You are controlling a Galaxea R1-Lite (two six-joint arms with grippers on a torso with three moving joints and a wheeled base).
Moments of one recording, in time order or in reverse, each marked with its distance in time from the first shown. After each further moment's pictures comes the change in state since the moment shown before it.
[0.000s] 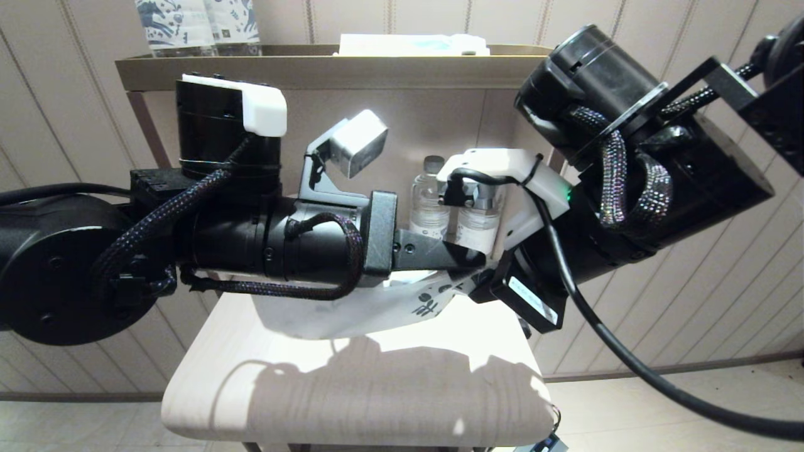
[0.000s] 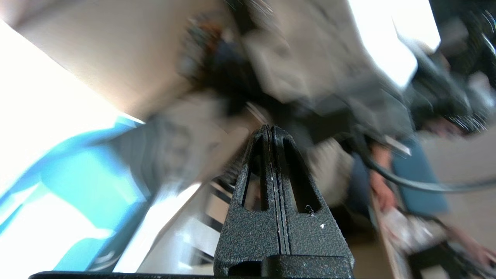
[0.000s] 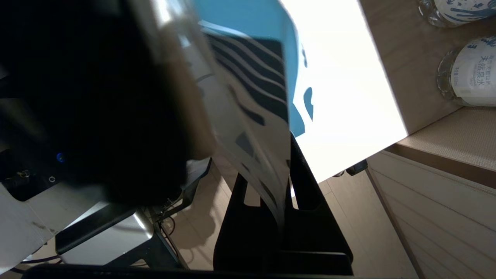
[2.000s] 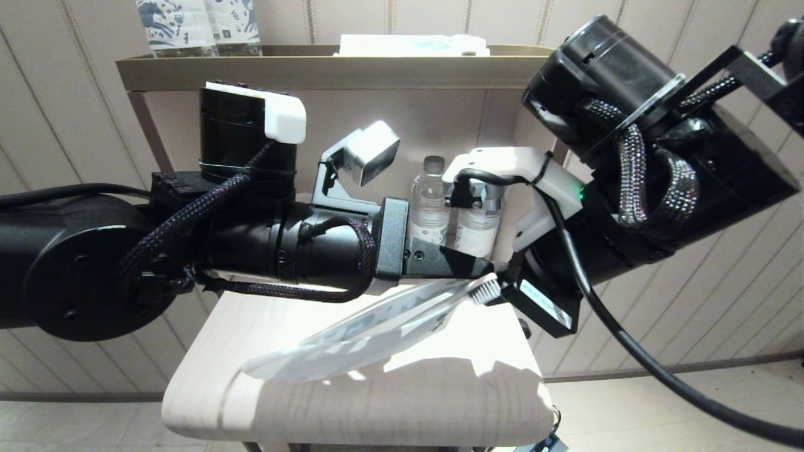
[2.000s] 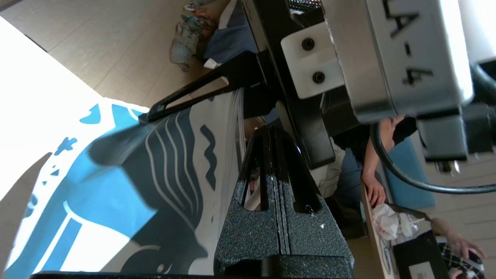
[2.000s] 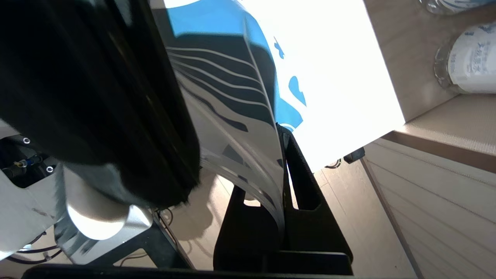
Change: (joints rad) left arm -0.022 0.027 -0.022 0.030 -0.022 -0.024; right arm 0.012 -0.010 -0.020 0.050 -0.025 0.000
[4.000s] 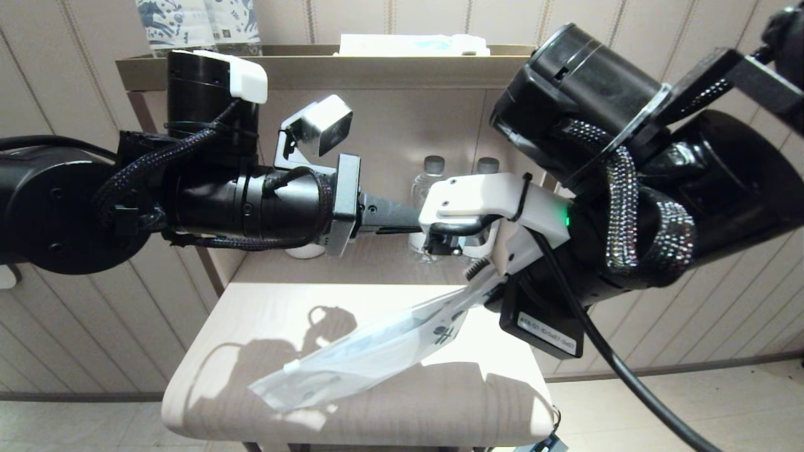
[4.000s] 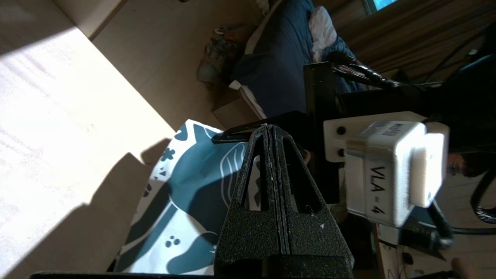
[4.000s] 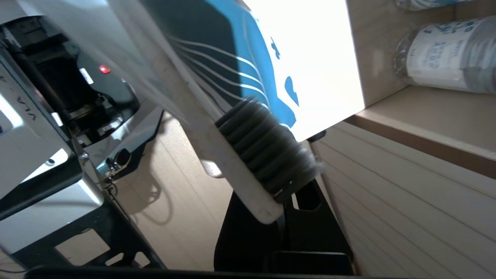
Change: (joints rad) left arm 0.137 0.002 -0.118 0.160 -0.011 0.028; right arm 0.113 0.026 -0.043 0.080 -0.225 -0.077
